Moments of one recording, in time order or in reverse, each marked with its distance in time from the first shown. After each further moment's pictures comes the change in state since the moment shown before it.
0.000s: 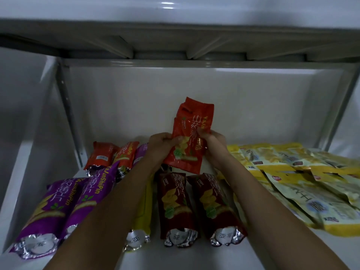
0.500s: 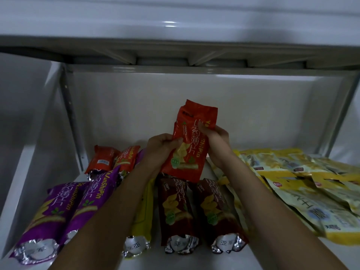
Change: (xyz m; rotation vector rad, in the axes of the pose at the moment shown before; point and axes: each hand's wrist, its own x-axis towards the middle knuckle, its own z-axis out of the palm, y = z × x) left_hand -0.020 0.018 -0.005 -0.118 -0.046 0.044; right_hand -0.012 -0.032 0.014 0.005 -0.019 -0.097
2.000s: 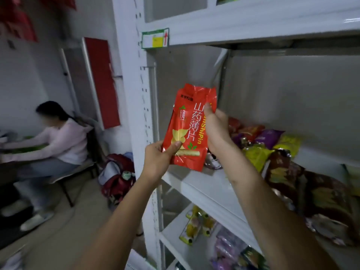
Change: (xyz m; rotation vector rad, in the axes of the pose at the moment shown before) left_hand -0.326 0.041 -0.145 0.181 0.862 0.127; right_hand -0.215 0.000 0.239 -0.002 -0.525 0.243
